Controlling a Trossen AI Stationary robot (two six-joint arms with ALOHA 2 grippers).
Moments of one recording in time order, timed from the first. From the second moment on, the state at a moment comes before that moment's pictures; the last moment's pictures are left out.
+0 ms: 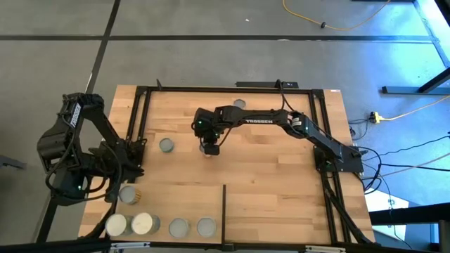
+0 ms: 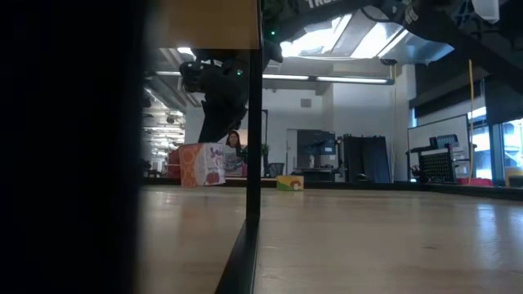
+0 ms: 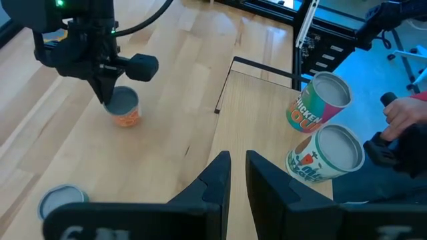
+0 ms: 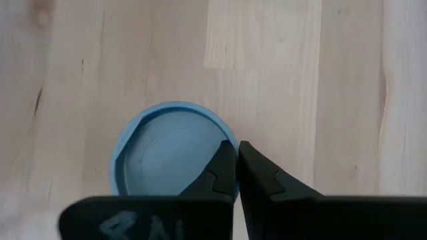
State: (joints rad) left arm -1.26 1.21 1.62 -1.57 -0.85 -1.41; right arm -0.13 2.39 2.14 -0.85 -0.17 -0.16
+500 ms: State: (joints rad) left arm -1.26 1.21 1.62 -1.57 -0.85 -1.41; right arm -0.13 2.39 2.14 -0.86 -0.13 -0.16
